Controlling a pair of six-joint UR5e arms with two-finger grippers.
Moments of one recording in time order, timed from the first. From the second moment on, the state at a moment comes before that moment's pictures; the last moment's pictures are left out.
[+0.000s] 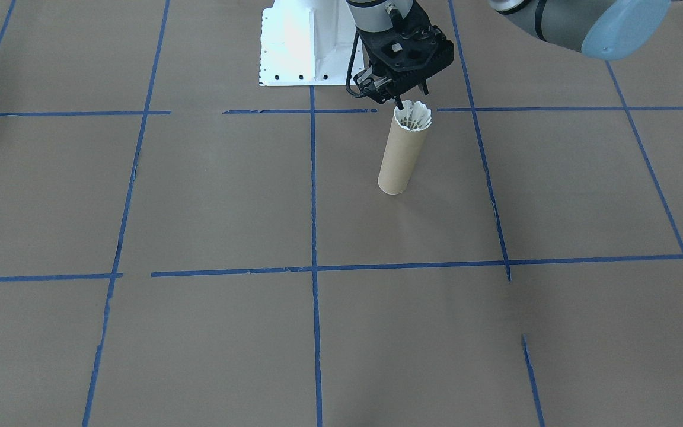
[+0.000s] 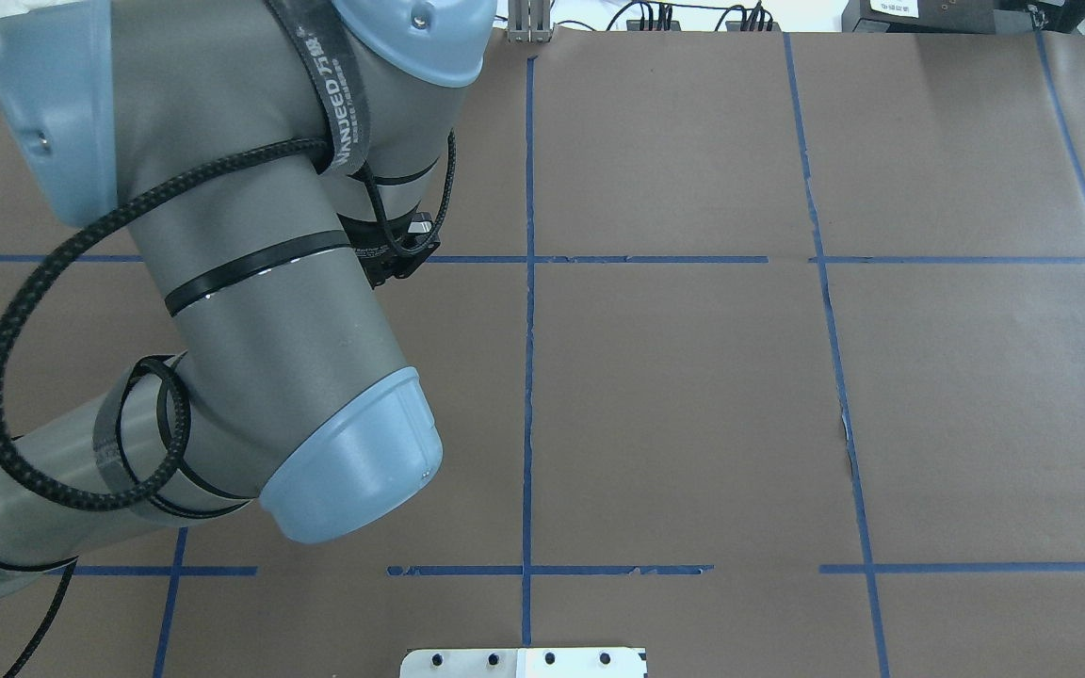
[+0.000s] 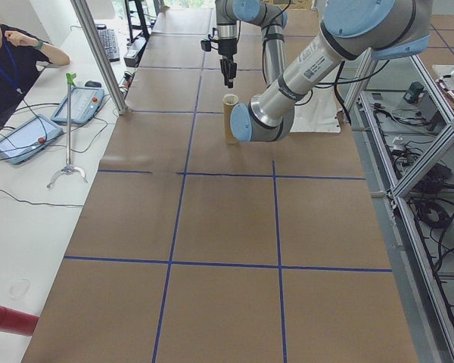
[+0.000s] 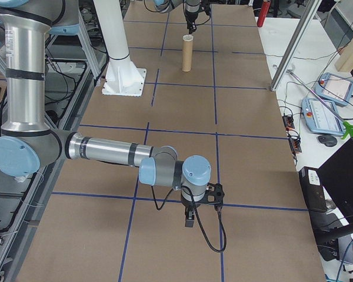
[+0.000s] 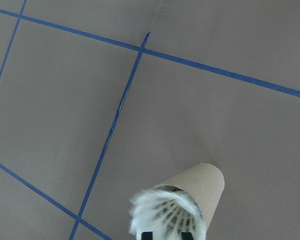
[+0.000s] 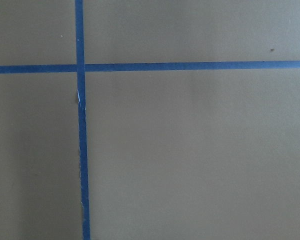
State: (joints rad) left arm -0.64 -2.60 -1.89 -0.55 -1.84 -1.33; right arm 1.61 -1.65 1.56 -1.53 2.27 -0.02
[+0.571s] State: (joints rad) left arm -0.68 -2.52 -2.03 -0.60 -1.83 -1.22; right arm 1.61 -1.65 1.56 -1.53 2.27 -0.02
